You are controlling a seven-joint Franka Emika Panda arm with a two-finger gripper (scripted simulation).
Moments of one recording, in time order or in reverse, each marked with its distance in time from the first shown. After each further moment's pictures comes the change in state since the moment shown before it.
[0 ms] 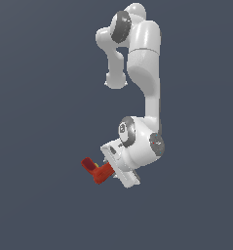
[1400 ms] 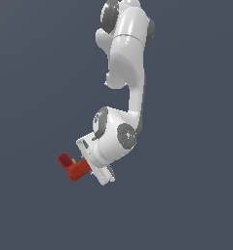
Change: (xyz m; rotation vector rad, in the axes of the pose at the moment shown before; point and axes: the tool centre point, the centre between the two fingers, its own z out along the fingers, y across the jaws) arm 0.077 0.072 0.011 -0.006 -0.002 0.002
